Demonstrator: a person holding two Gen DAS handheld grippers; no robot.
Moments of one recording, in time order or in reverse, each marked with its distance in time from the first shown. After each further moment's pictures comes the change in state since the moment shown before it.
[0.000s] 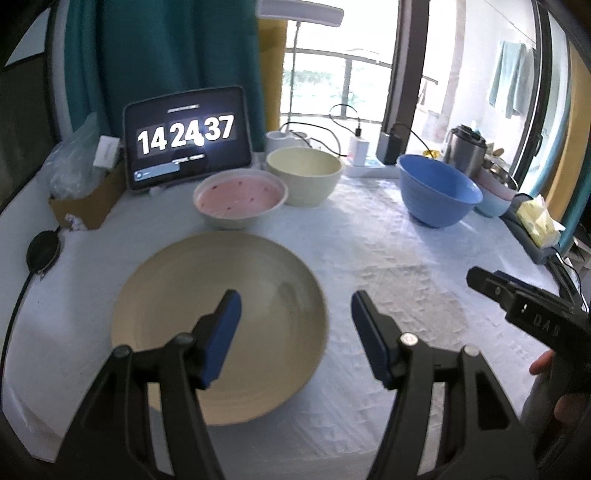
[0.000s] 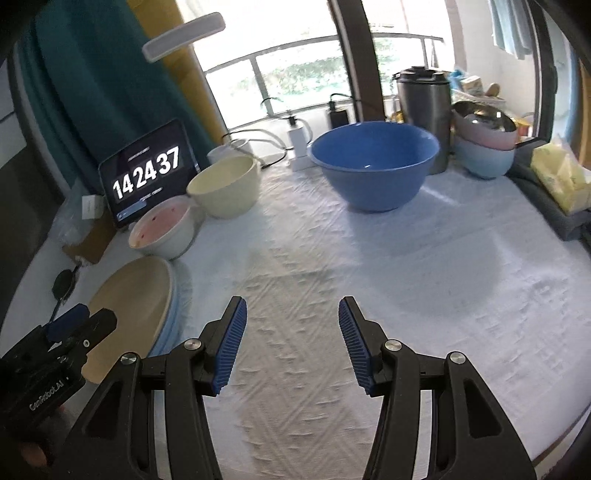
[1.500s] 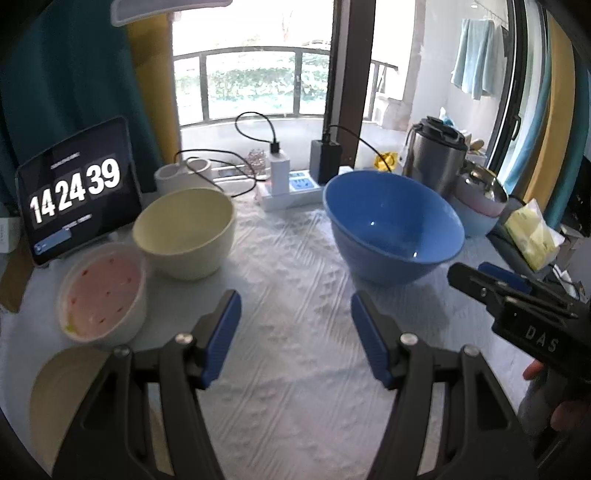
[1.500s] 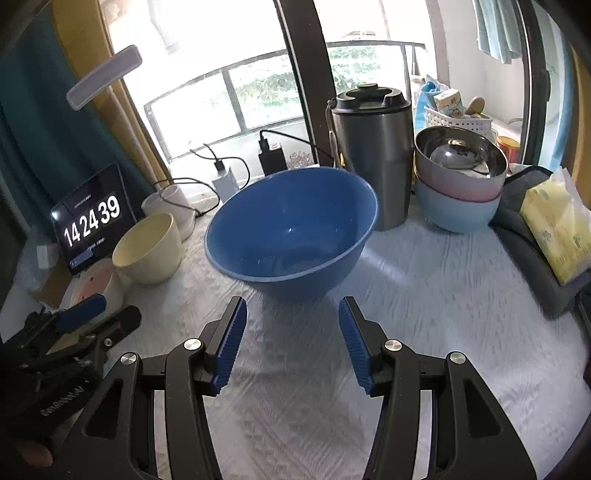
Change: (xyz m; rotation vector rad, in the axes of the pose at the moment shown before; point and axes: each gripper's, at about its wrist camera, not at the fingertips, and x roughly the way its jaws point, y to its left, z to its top) left arm 0.108 -0.106 0.092 0.104 0.013 -0.124; right arm 0.050 -0.087 0.087 0.023 -0.043 -0.059
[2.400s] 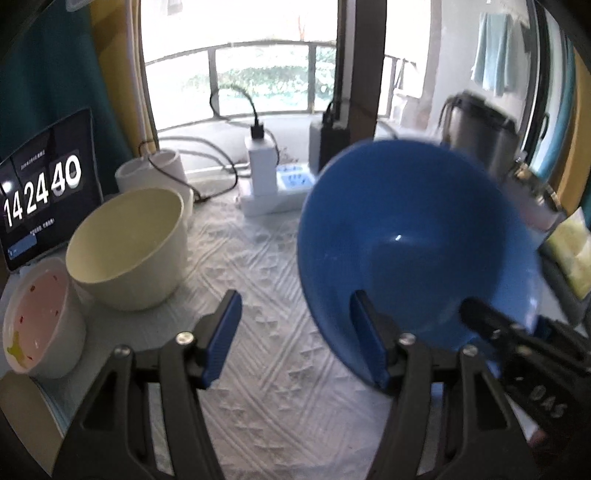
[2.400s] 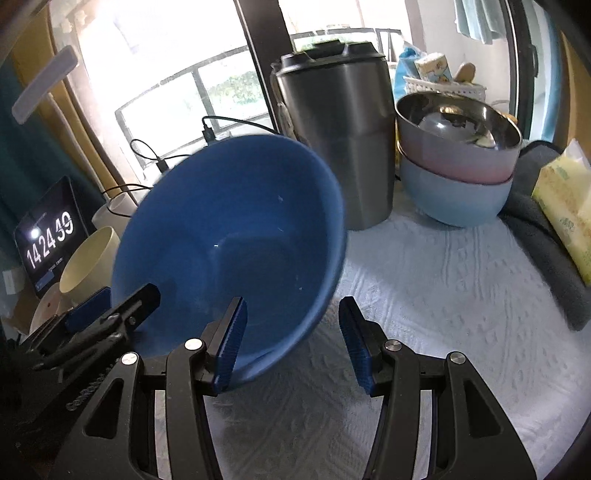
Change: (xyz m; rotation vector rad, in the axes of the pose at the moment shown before) left arm 0.092 -0.033 0.015 -0.026 0.023 0.081; right arm 0.067 -0.033 -0.003 0.085 0.008 -0.060
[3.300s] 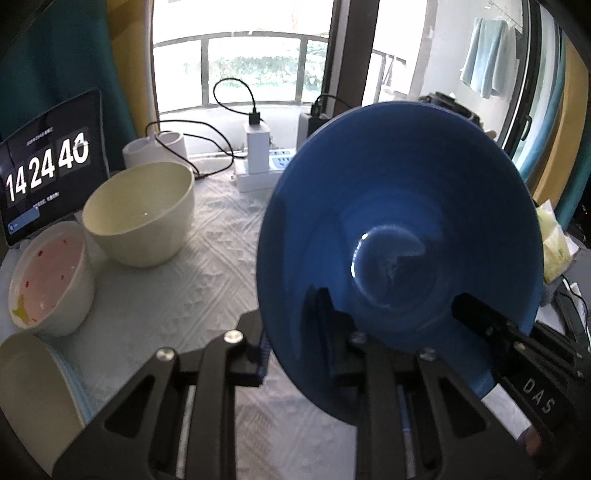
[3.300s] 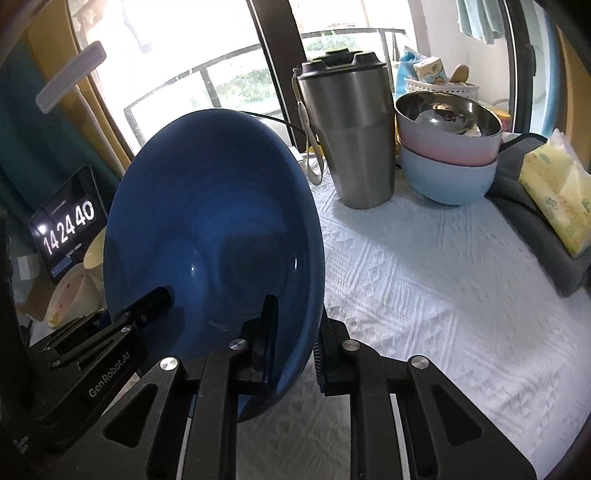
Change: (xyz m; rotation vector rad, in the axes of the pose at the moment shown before) left arm -0.058 0.005 -0.028 -0.024 0.023 -0.083; right arm -0.047 0.015 -0.025 -0.014 0.005 0.022
